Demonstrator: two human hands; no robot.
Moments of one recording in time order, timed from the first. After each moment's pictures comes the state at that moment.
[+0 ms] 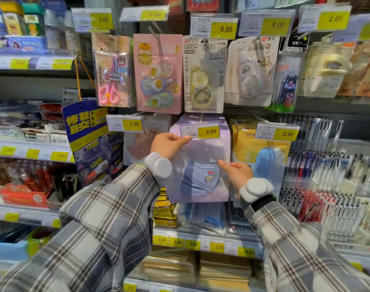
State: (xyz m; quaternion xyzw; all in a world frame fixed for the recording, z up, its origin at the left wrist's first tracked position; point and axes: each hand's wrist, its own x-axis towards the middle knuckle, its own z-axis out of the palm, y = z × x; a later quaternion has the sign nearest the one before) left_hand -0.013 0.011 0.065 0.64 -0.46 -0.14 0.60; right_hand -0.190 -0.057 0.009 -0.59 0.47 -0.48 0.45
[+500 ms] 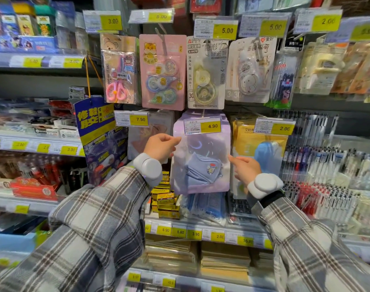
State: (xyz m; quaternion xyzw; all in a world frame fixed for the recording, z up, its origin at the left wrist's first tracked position) left_hand -0.007 0.053 0.058 0.63 -0.44 -0.20 0.61; right_hand -0.205 -0.042 0.011 -0.58 0.48 -0.49 0.44
